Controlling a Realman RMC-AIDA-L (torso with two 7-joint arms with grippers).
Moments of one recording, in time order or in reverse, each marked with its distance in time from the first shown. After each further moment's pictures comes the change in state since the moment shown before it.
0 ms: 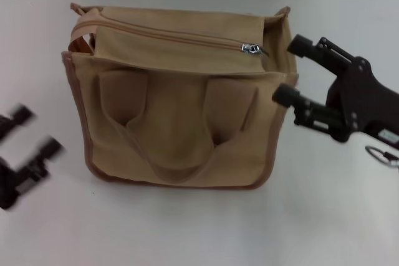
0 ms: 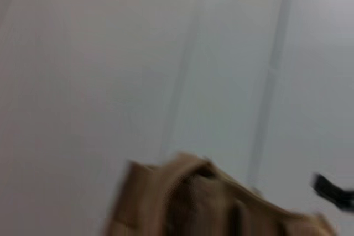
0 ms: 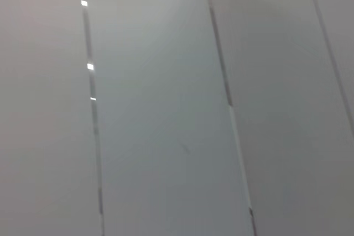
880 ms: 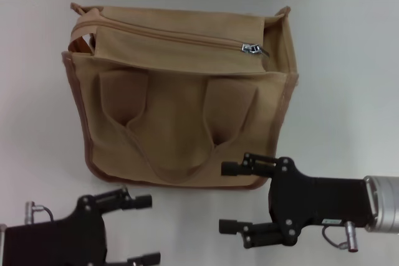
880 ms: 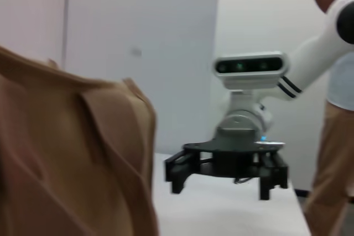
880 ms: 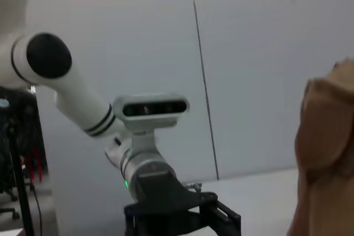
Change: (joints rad) left arm -0.098 -0.062 0.474 0.159 0.104 -0.077 0.078; right arm 0.011 0.002 -0.318 0.000 -0.151 0.169 -0.028
